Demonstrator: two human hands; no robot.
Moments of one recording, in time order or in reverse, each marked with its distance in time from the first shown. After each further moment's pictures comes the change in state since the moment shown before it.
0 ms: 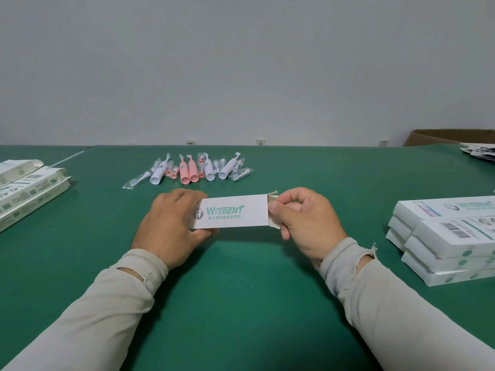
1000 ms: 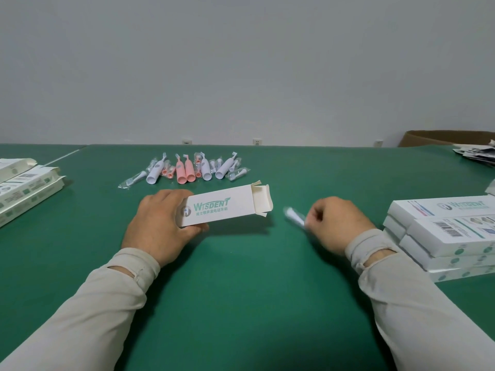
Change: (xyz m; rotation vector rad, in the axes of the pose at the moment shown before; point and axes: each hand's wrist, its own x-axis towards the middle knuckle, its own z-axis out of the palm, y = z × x) left_hand 0.003 -0.010 -0.002 0.011 -0.014 -0.111; right_hand 0.019 -0.001 -0.056 -1.072 -0.032 0.066
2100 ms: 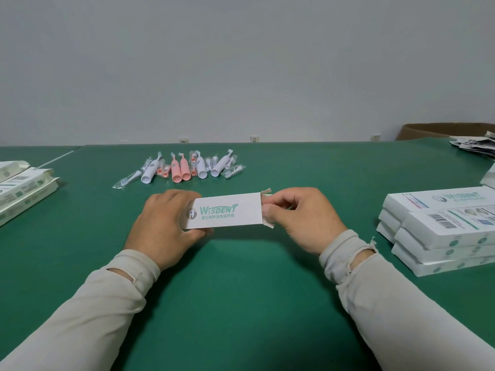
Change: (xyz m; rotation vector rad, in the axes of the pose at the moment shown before) left_hand -0.003 0.007 0.007 -0.066 -0.019 0.140; right_hand -0.018 -0.035 0.019 0.770 0.048 -0.247
